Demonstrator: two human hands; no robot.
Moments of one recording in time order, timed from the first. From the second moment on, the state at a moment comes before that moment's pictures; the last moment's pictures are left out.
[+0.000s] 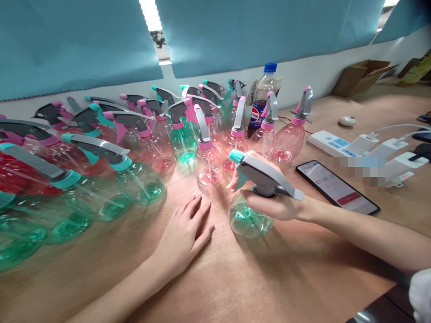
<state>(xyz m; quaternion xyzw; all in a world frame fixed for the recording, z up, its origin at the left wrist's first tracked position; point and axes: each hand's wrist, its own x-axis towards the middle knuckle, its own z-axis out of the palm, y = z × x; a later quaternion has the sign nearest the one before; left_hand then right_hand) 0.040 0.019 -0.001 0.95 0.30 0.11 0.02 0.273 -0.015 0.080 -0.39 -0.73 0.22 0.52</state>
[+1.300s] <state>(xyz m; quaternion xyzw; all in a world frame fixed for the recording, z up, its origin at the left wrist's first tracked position) 0.044 0.020 -0.003 0.94 0.32 0.11 0.02 0.268 -0.021 0.057 -0.33 -0.69 0.34 0.54</state>
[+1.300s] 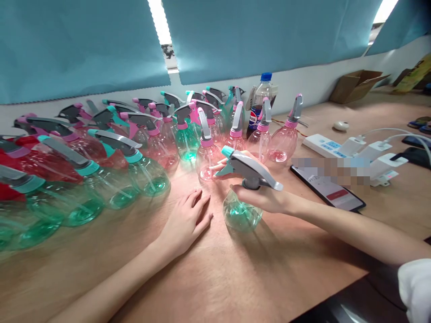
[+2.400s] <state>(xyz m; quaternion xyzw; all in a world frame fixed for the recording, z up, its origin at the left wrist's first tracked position) 0.009 0.005 0.000 0.95 0.30 0.13 0.02 0.285 -0.074 0.055 -0.56 -0.76 0.03 0.33</state>
